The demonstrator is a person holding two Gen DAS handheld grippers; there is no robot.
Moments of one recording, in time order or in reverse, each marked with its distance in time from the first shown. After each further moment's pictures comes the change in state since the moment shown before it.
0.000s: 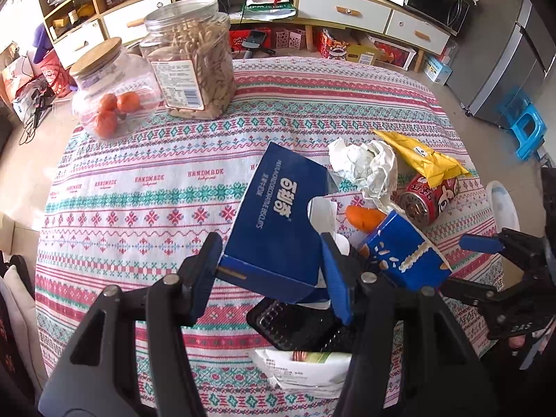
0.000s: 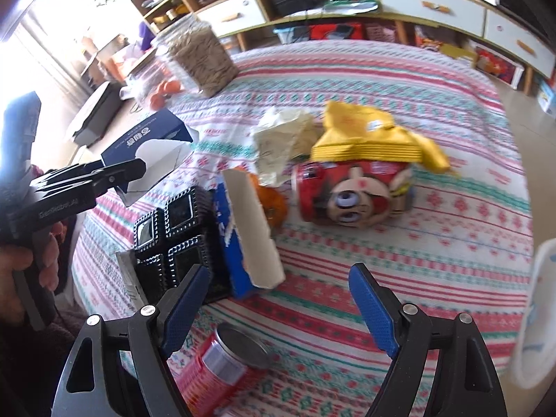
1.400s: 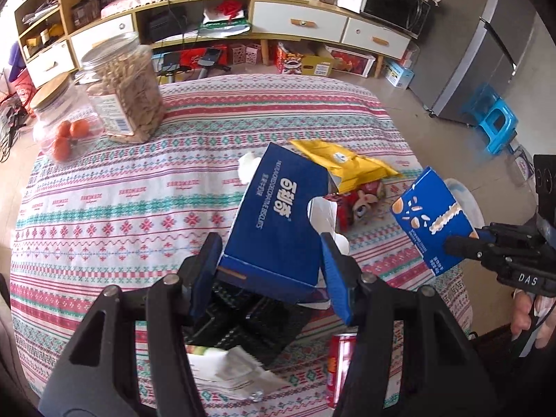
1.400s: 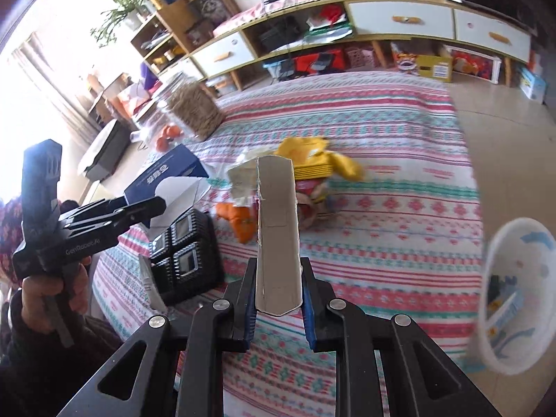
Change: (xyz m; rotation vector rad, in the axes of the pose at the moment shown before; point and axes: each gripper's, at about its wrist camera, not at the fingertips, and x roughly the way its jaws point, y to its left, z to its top) left arm -0.021 -0.085 -0.006 0.055 -0.064 -0.121; right arm -0.088 -0.068 -0.030 0.101 -0.153 0.038
